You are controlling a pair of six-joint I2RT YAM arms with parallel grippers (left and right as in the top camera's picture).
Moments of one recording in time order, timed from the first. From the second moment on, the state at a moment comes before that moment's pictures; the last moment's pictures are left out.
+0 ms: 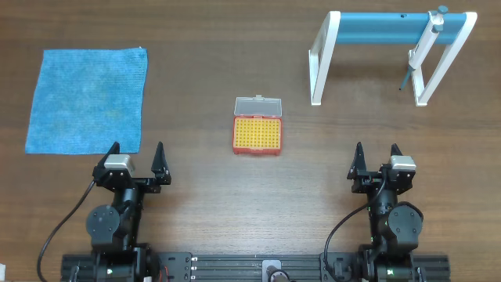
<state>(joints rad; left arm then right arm) 0.09 0.01 0.01 -0.07 0.12 -0.10 -0.02 0.01 0.01 -0.07 0.00 0.05</state>
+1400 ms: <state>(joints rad) 0.09 0.01 0.01 -0.07 0.12 -0.10 -0.33 1.68 0.78 0.66 -0.21 -0.10</state>
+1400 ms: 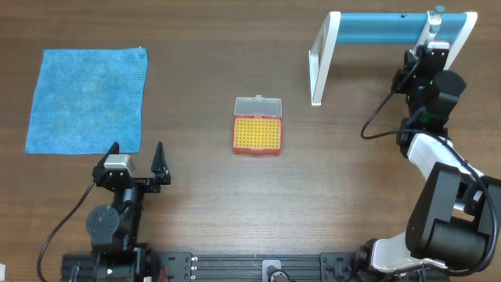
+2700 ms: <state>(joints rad) 0.09 0.01 0.01 -0.07 0.12 -0.10 0.53 1.76 0.56 1.23 -0.37 0.11</state>
